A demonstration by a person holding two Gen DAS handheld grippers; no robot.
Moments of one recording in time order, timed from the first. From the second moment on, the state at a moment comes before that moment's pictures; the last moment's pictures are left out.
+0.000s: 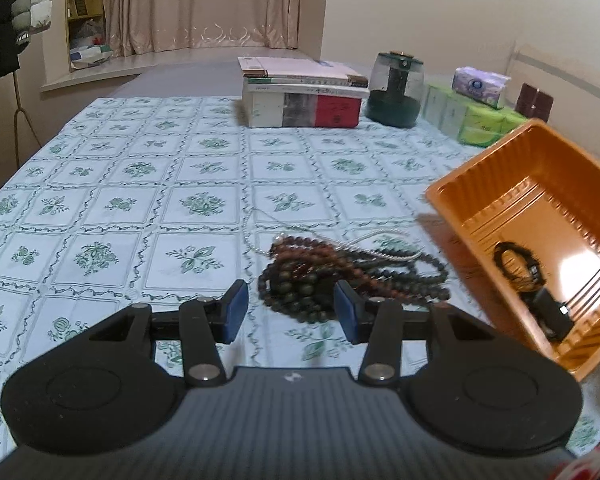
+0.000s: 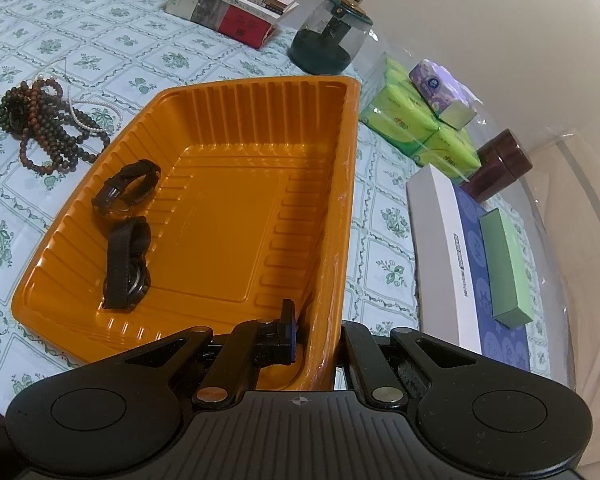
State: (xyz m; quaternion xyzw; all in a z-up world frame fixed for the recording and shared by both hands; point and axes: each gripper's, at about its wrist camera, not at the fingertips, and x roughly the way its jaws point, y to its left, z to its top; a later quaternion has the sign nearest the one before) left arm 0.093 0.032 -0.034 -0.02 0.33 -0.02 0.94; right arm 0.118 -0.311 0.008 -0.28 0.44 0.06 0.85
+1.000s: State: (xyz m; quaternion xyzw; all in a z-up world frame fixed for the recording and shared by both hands) left arm 0.130 -0.079 -0.084 0.17 0.35 -0.20 0.90; right arm 0.119 -0.311 0.007 -0.28 0.44 0.06 0.85
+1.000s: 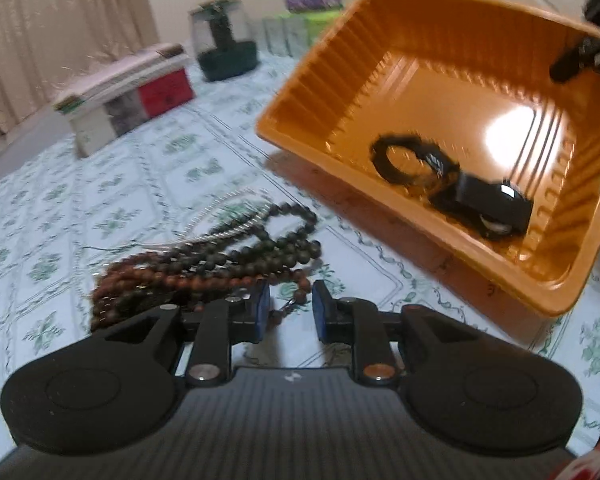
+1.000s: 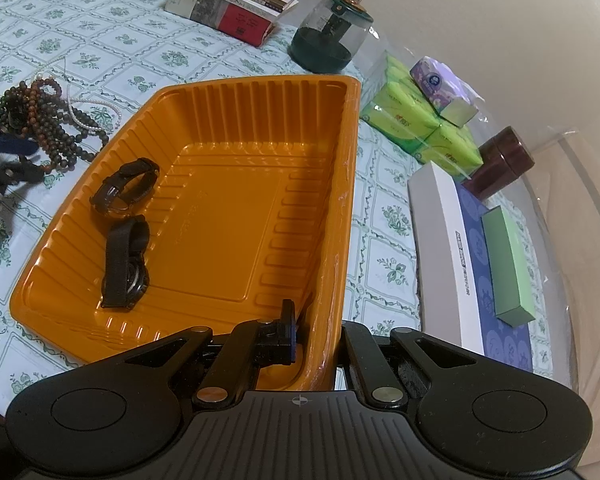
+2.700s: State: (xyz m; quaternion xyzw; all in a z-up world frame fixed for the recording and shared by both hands) left arm 0.094 0.007 0.046 -0.01 0.27 -0.16 0.95; right arm 0.119 -0.313 0.007 -0.27 0.44 0.06 0.86
